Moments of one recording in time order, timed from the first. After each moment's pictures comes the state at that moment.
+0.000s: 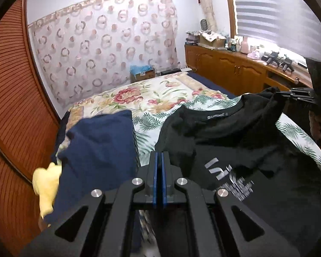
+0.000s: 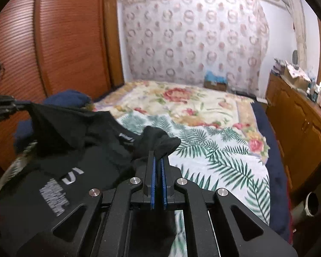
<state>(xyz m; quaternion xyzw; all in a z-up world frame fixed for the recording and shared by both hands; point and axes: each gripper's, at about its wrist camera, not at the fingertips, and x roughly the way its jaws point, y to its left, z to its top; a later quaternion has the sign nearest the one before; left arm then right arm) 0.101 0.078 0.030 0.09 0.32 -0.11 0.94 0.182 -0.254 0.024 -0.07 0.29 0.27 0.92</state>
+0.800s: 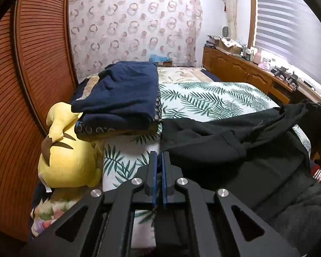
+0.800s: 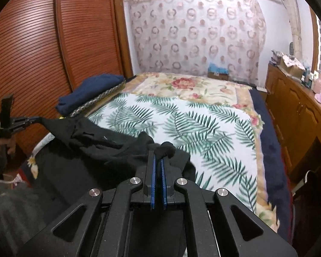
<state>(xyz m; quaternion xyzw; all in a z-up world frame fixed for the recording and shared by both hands) -0.060 0.134 -0.025 0.00 0.34 -0.05 0.94 -0.002 -0.316 0.036 -0.06 0.32 0.28 0.90</state>
